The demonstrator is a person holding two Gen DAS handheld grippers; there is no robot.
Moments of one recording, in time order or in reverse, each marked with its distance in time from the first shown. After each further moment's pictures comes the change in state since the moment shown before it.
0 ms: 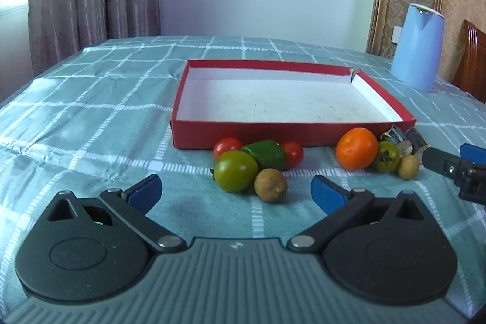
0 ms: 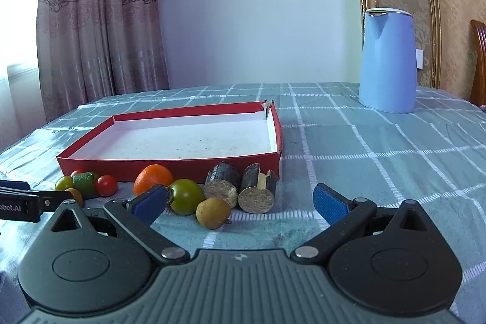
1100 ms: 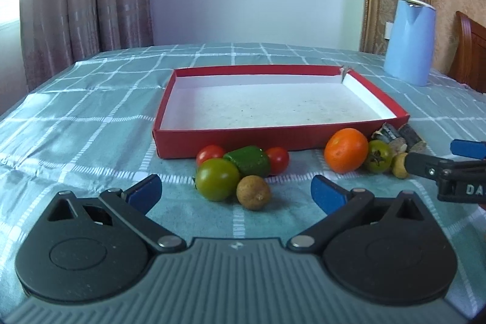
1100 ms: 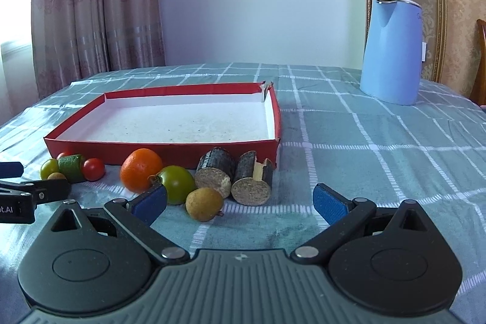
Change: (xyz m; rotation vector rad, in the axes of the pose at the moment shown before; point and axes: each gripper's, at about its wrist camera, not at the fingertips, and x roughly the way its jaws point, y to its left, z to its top) left arm 0.004 -0.015 -0.001 0.046 -0.038 0.012; right arm 0.018 0.001 0.004 -0.047 0.090 -0.015
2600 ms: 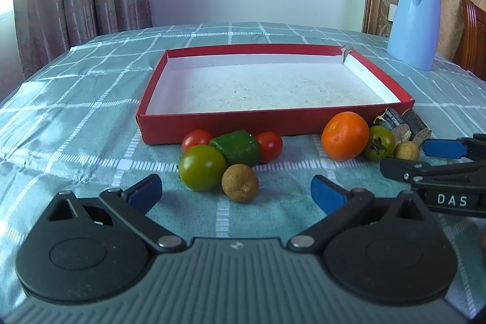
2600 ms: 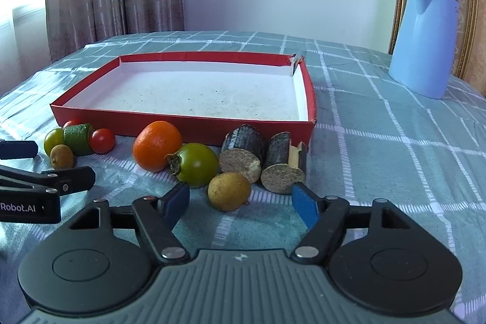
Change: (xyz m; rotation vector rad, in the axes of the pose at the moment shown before) left arm 0.015 -0.011 0.000 0.007 0.079 -0.002; right arm 0.023 0.020 0.006 -0.081 0.128 0.052
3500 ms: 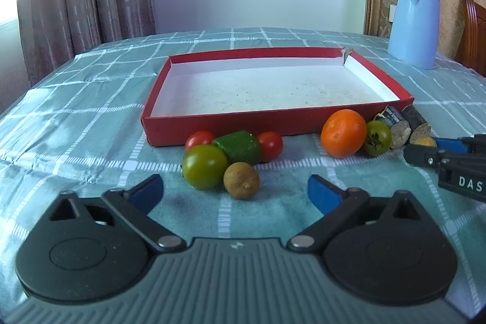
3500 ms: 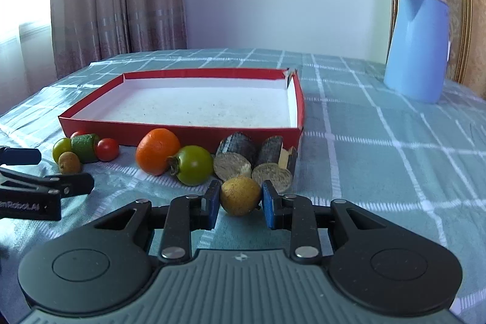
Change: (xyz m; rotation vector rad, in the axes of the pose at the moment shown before) left arm -0.006 -0.007 -0.004 0.023 -0.026 0.030; right arm -0.016 -0.016 -0.010 0.031 -0.069 0.029
